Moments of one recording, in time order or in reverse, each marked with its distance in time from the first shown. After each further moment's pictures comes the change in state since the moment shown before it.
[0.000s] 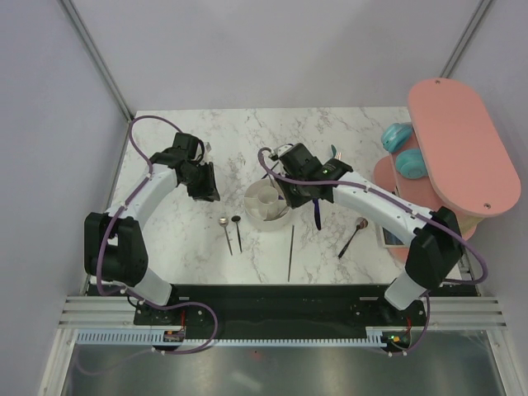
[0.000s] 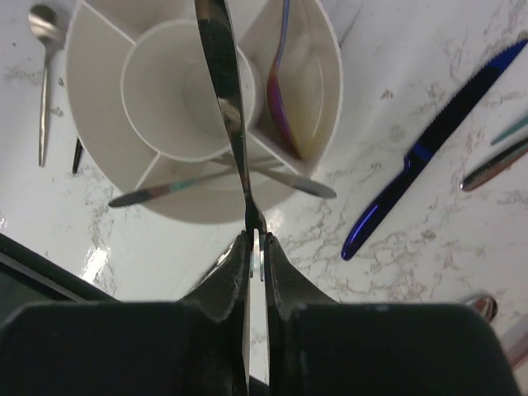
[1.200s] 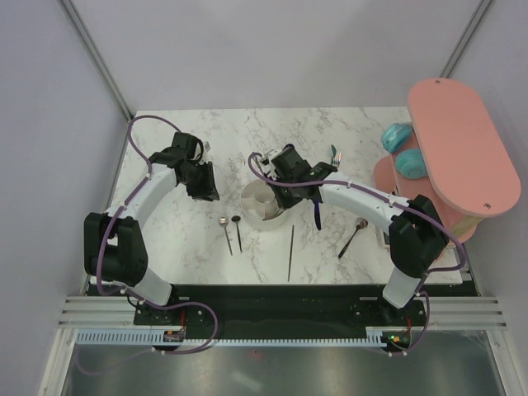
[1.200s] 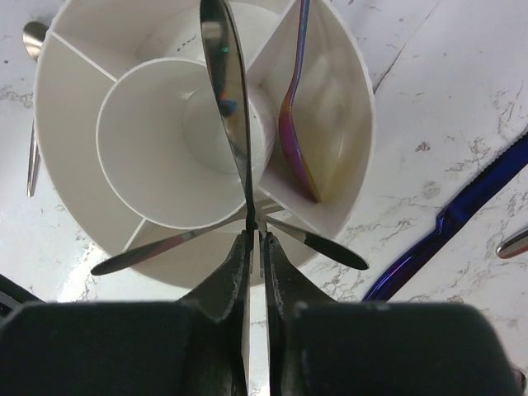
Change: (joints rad) left arm 0.007 0.000 0.004 -0.002 0.003 0.000; right arm -0.002 0.134 -0.011 0.162 -0.054 -0.047
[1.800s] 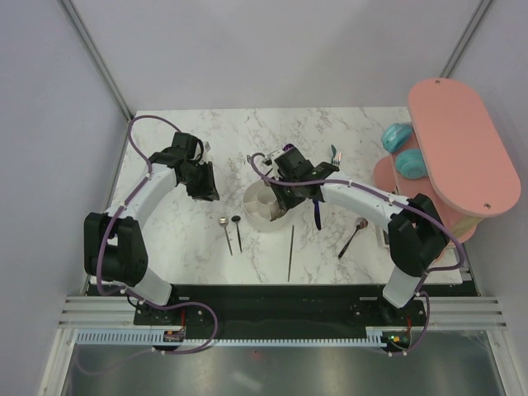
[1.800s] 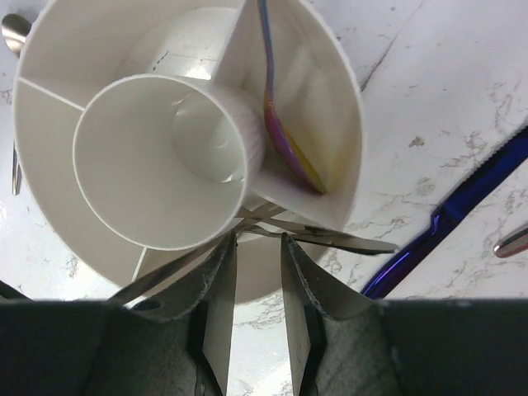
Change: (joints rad) left arm 0.000 0.000 0.000 0.000 0.000 0.000; right arm -0.027 0.006 -0.026 0.014 -0.023 -0.014
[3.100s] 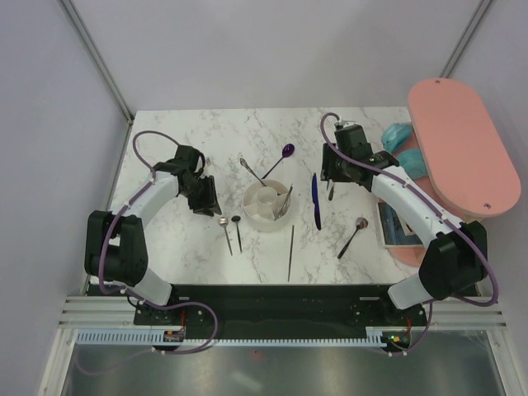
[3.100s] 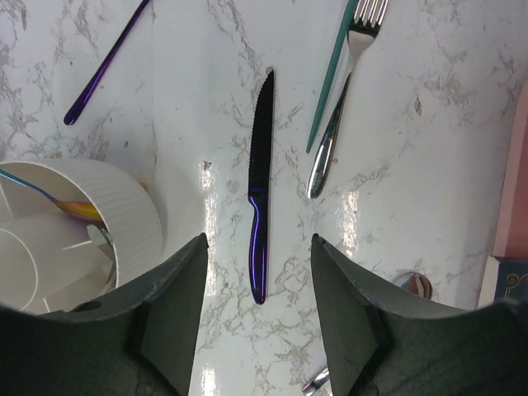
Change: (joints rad) left arm 0.000 0.000 -0.103 0.018 0.031 -0.040; right arm -0.332 -0.251 -0.070 -0.012 0.145 0.246
